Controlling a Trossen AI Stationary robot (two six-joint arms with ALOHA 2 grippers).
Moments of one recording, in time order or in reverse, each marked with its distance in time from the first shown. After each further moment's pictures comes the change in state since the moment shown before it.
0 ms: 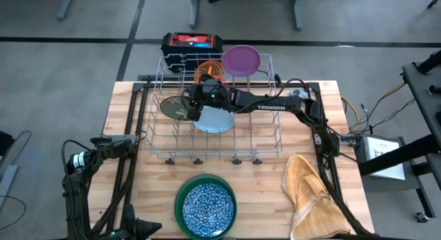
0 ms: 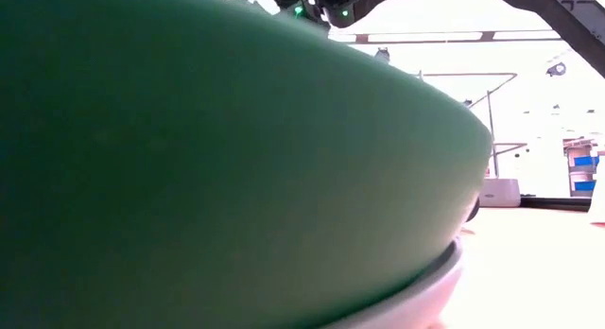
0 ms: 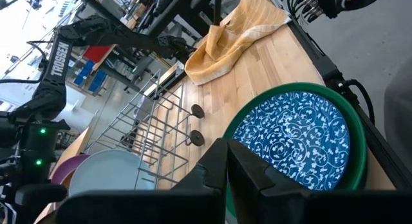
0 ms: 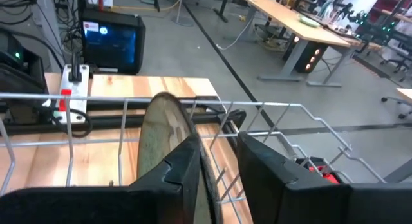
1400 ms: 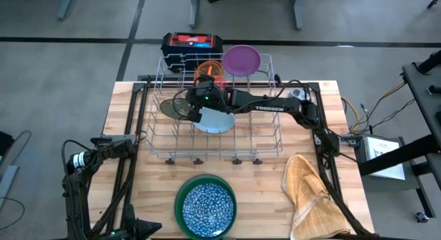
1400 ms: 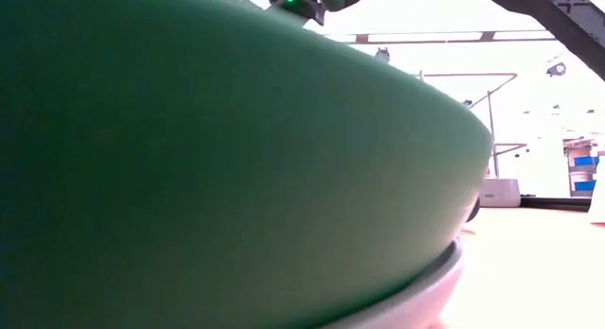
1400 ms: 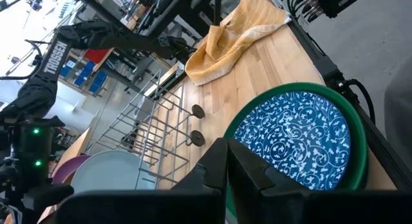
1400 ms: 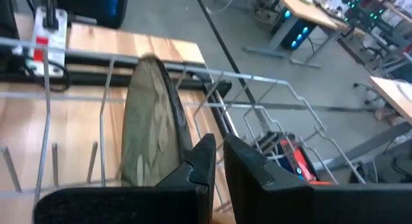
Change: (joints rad) left arm 0.000 0.000 0.000 -0.001 -0.001 0.004; right arm 0.030 0.050 0.159 -0.254 0.121 -0.079
